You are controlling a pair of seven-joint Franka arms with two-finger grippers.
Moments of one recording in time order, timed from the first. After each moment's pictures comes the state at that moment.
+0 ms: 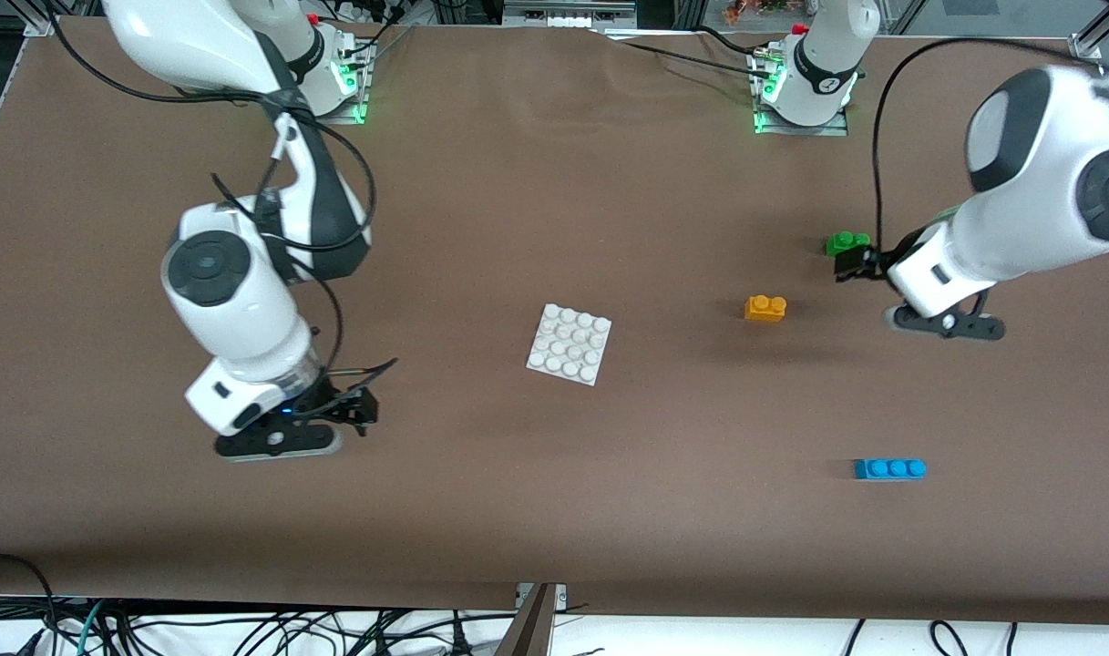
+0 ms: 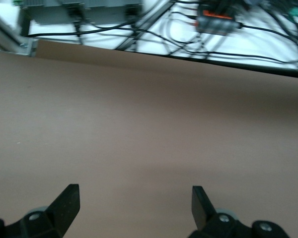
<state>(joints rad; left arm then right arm) 0.02 0.23 -0.17 -1.70 -0.04 1.73 -0.03 0.39 0.61 -0.14 -1.25 -0.07 2.11 0.24</state>
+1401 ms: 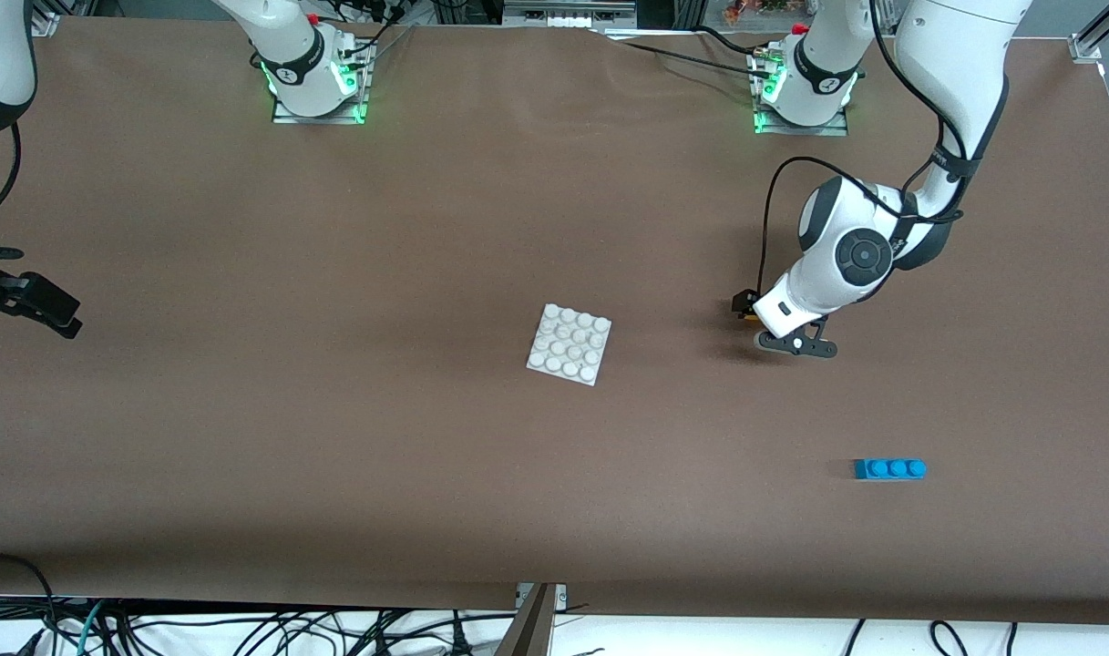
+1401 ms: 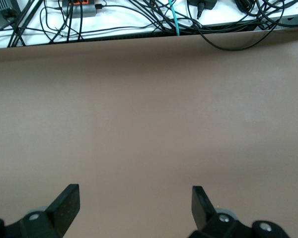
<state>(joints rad) -0.06 0.40 -0.19 -2.18 0.02 2.45 -0.12 0.09 0.21 -0.14 -1.44 -0.07 1.83 0.09</state>
